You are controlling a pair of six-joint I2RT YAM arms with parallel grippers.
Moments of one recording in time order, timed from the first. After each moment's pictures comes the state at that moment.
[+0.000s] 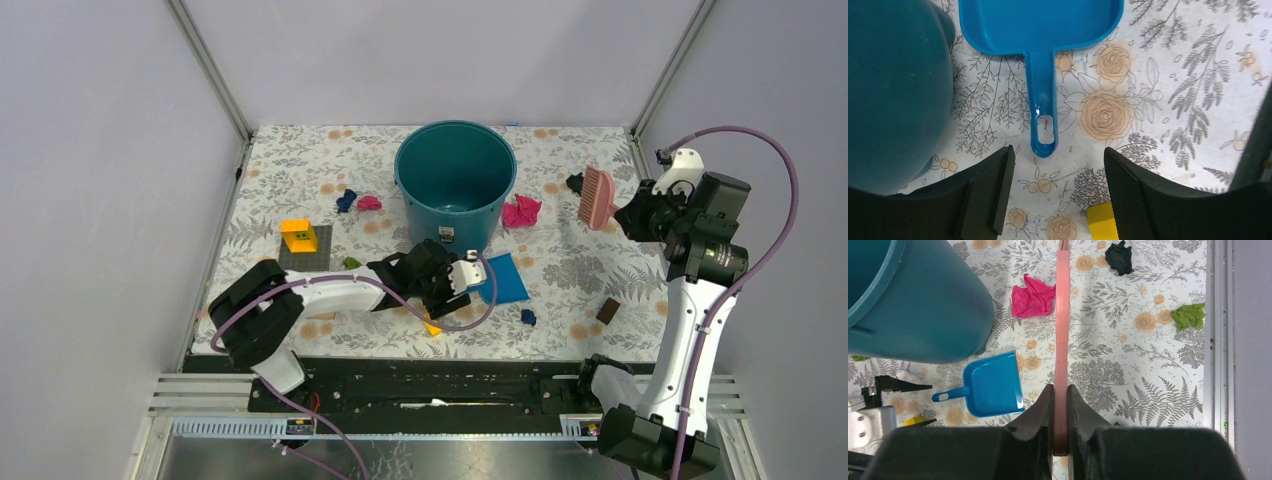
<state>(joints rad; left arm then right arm) -0.95 1.59 0.84 -0.03 0.20 0.32 -0.38 0.96 1.25 -0.90 -0.49 -0.15</state>
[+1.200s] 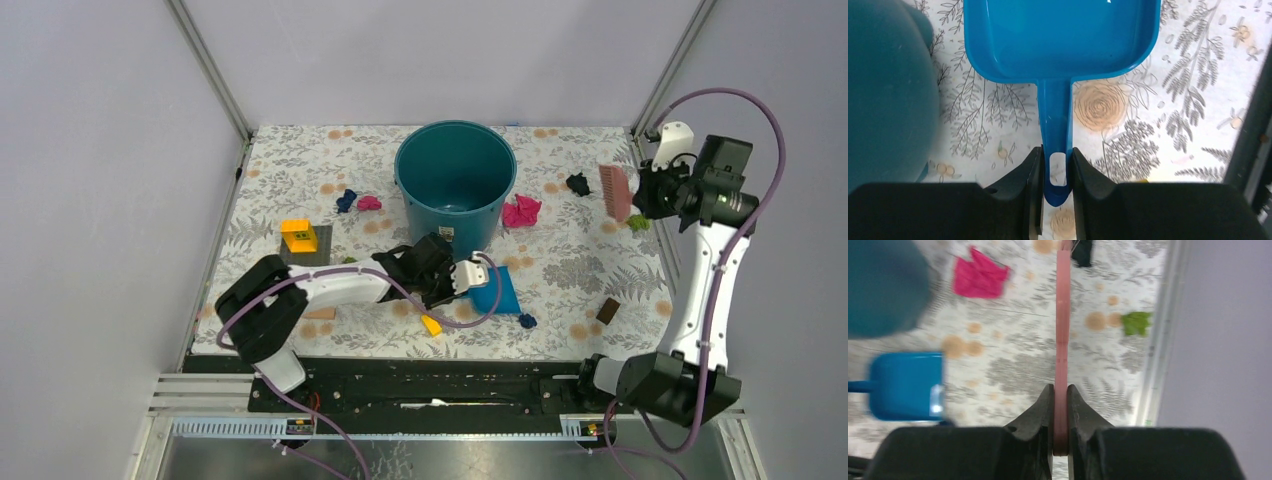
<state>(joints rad) -0.93 1.68 0.93 -0.14 0.26 0.41 -0.38 1.21 1.43 -0.98 -0.42 -0.40</state>
